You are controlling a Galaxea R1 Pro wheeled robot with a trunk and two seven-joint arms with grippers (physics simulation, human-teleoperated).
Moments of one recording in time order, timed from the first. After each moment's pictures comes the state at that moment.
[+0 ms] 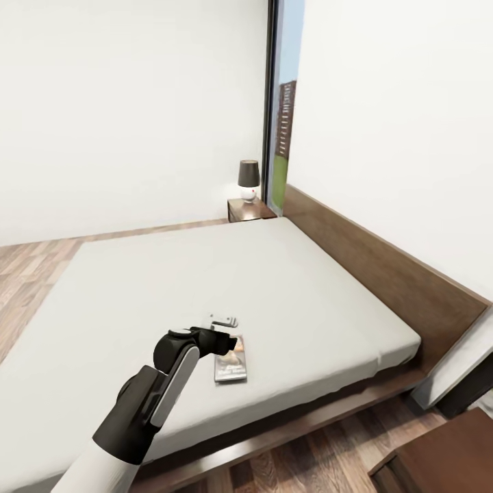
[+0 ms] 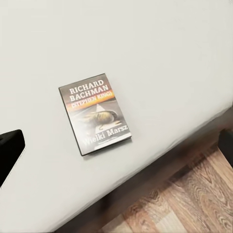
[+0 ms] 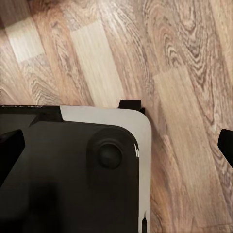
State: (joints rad) left arm -0.57 -0.06 -0.39 -1.44 0.33 1.01 0.26; right arm 0.04 -0.15 -0.19 -0.45 0.04 -0.05 0.38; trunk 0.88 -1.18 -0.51
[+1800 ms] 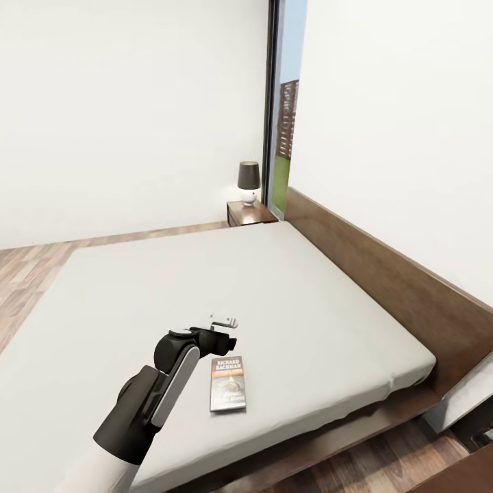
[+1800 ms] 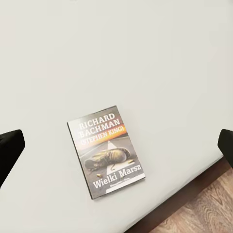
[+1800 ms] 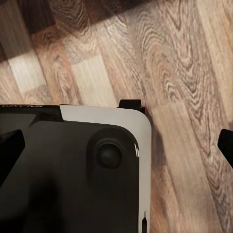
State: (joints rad) left arm -0.57 -0.06 -0.39 -1.43 0.33 1.01 0.26; right arm 0.04 -0.15 -0.19 -0.45 0.04 -0.05 0.38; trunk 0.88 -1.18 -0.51
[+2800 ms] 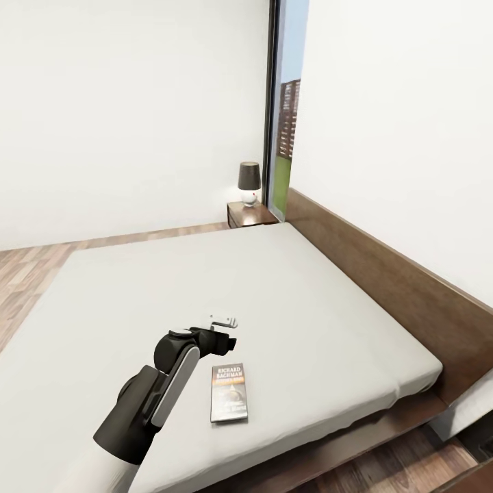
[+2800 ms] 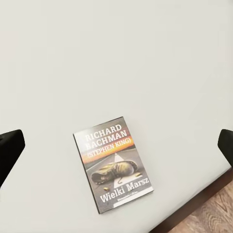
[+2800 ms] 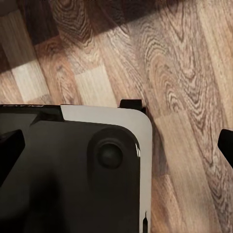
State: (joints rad) left arm -0.57 -0.06 -0.39 -1.43 0.33 1.01 0.26; right arm 0.04 -0.15 -0.19 -0.45 0.04 -0.05 0.38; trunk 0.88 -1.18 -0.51
